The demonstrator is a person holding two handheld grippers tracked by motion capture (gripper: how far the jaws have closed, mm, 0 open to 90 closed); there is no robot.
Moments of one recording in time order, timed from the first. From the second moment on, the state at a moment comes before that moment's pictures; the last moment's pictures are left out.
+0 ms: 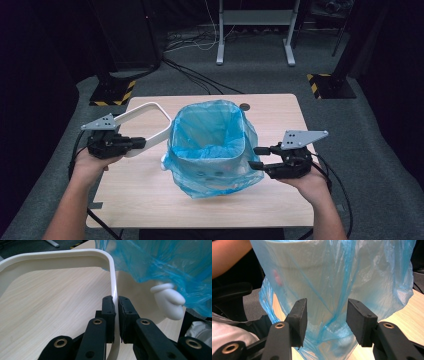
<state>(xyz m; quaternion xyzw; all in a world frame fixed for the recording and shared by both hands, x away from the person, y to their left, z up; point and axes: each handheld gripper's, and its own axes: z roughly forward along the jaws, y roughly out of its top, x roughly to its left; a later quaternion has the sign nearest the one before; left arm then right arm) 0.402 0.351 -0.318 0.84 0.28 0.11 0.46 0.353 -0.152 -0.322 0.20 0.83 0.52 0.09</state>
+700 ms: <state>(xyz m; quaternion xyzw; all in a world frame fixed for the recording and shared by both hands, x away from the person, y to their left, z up) 0.396 0.342 -0.269 0.84 0.25 0.12 0.47 0.354 -0.153 -0.322 0.21 0.82 0.52 0.10</state>
